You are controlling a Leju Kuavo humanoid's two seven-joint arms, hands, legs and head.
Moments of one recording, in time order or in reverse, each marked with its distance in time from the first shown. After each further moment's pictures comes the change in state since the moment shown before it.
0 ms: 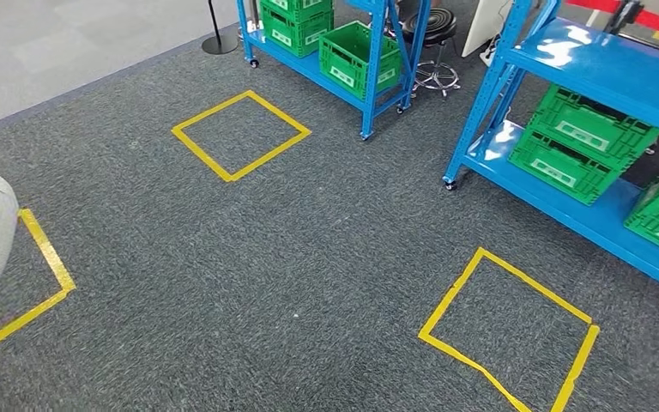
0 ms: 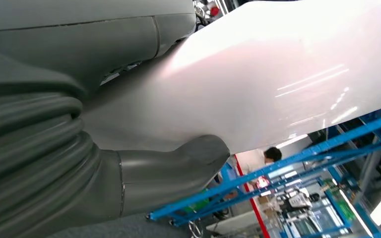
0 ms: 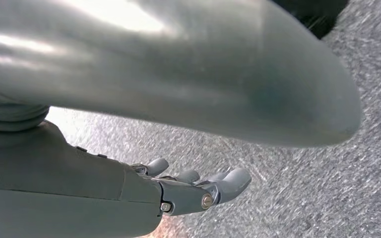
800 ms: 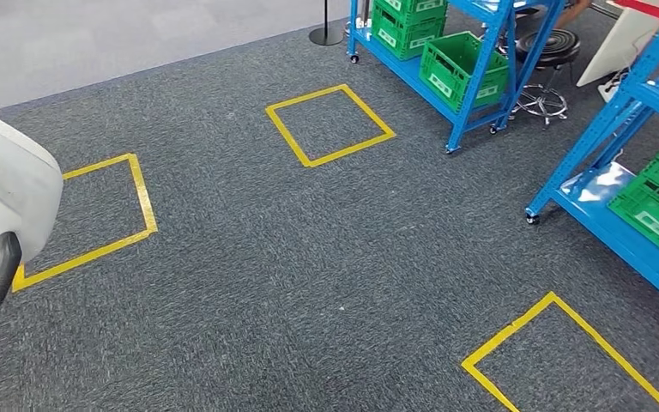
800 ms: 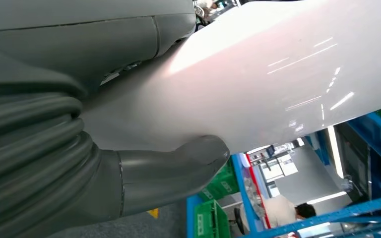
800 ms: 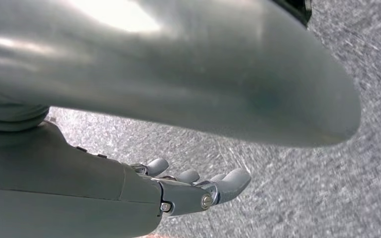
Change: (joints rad) left arm -0.175 -0.061 -0.104 0.157 -0.053 -0.021 0.020; right arm 0.010 0.016 -0.050 0.000 -0.055 -0.013 -0.013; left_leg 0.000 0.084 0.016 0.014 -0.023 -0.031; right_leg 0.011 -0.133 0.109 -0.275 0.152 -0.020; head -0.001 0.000
